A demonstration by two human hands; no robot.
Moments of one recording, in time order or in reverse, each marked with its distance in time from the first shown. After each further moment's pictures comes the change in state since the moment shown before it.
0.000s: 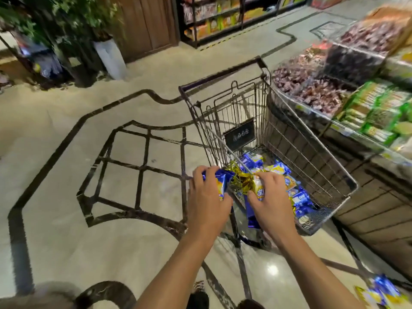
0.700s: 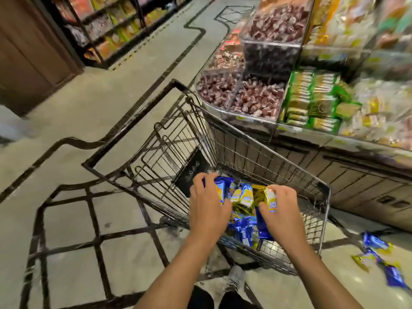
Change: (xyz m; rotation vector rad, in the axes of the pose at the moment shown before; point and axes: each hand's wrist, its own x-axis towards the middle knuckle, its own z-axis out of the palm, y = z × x) left_hand 0.247 0.079 0.150 0.001 -0.342 0.323; right_hand 0.185 0.119 -0.017 0.004 0.230 0.520
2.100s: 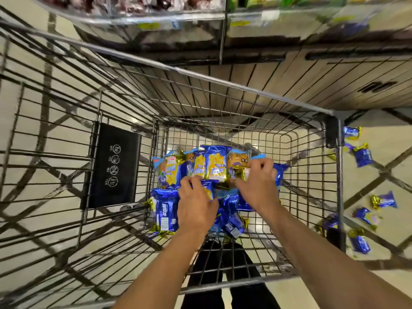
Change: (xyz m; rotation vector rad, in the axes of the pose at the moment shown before) left_hand 0.100 -0.115 0.274 0.216 -0.682 -0.046; right_hand 0.131 0.190 0.176 -0.228 -0.142 0.550
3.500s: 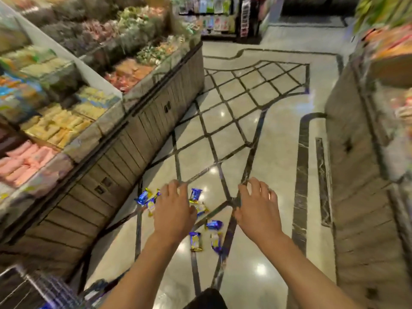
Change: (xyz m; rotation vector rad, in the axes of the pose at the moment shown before) left_hand -0.548 0.484 0.240 0.683 0.099 1.465; right_hand -0.569 0.562 -0.298 -0.034 0.734 0.739
